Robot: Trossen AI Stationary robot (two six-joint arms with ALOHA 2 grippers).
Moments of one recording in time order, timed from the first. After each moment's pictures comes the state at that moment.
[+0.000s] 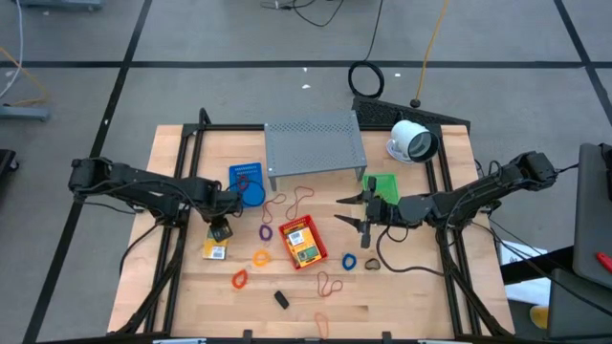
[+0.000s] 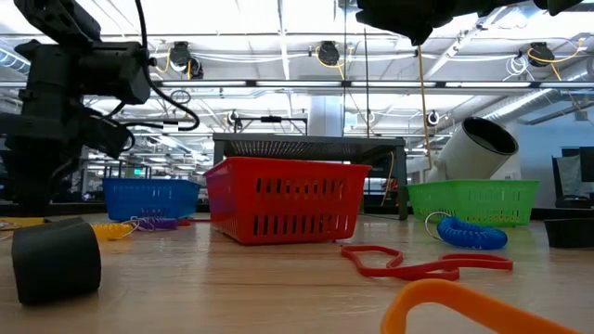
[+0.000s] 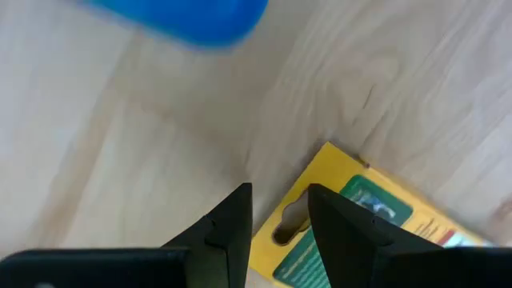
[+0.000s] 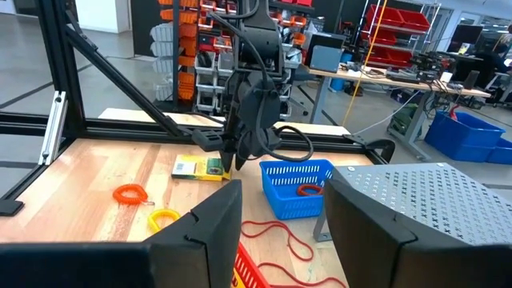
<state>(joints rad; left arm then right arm) 0.03 1.19 0.51 -0.88 0.13 -0.49 0.30 1.18 0.63 0.46 0.44 -0.06</state>
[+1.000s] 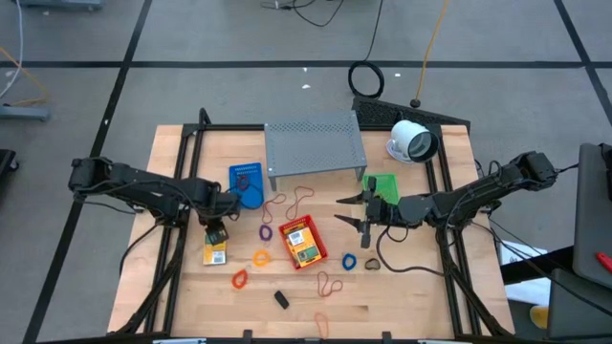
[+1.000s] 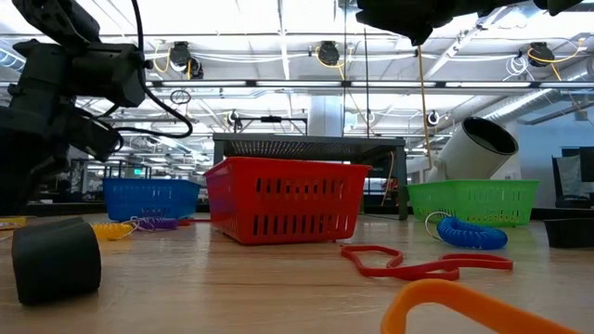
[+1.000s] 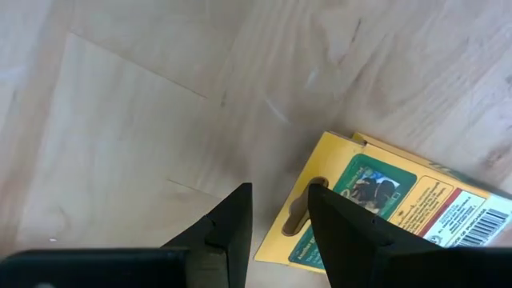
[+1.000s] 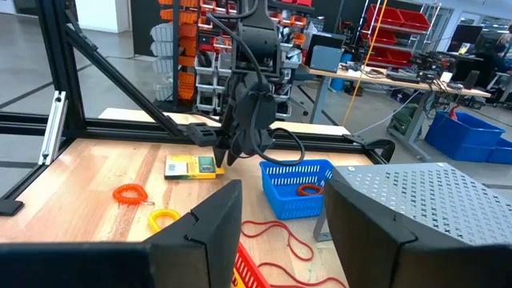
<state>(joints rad) 0.01 1.19 0.51 -0.95 0.23 -0.50 0.30 1.18 0.63 0.46 0.44 -0.06</state>
